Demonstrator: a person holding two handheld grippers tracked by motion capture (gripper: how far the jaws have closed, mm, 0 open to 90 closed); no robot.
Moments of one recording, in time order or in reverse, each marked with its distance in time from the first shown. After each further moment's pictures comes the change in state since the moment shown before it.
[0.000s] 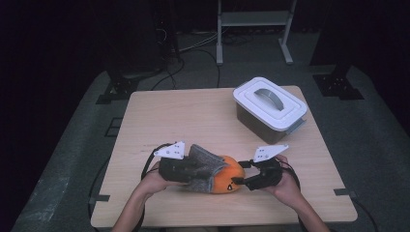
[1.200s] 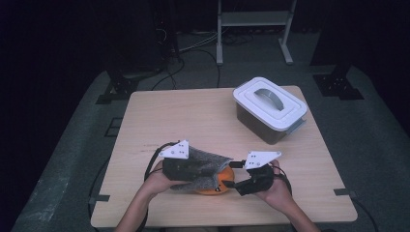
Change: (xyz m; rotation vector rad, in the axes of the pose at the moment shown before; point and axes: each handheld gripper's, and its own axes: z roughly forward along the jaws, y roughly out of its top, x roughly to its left) left arm -0.008 0.013 0.007 0.004 0.062 0.032; right arm 0.026 0.011 0.014 -0.073 -0.035 -0.101
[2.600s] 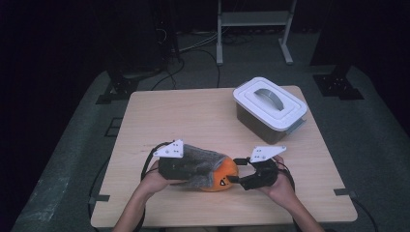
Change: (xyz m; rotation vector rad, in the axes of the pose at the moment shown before) left arm 0.007 -0.011 -0.007 -0.021 0.010 -0.017; right arm -0.019 -0.009 -0.005 0.004 0.000 0.078
